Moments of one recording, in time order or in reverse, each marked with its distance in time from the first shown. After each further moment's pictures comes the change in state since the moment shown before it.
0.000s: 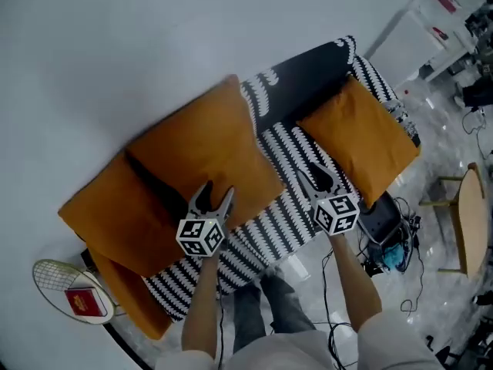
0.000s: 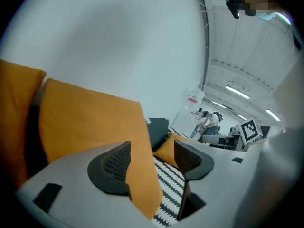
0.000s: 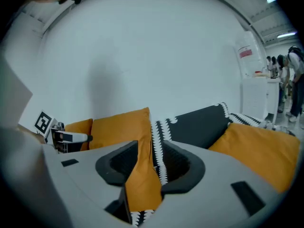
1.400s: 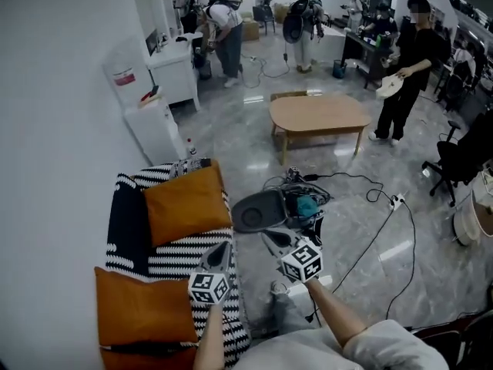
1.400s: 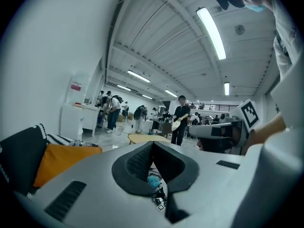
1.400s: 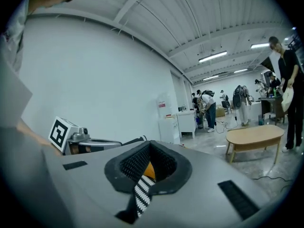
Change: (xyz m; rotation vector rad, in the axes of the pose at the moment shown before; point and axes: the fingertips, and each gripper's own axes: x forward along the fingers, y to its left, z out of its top) left arm -0.100 -0.536 -0.058 0.506 0.207 -1.088; right arm -0.531 0.011 0.020 0.177 -0.366 -0.747
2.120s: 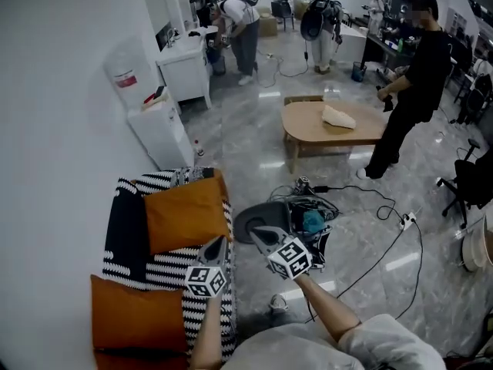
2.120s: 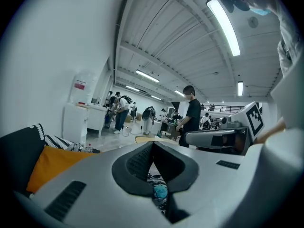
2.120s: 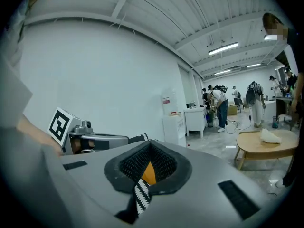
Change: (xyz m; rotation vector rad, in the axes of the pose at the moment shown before) left arm 0.133 0.036 0.034 -0.029 -0.011 0.100; right arm 0.084 -0.106 0.019 -0.036 0.049 0.121
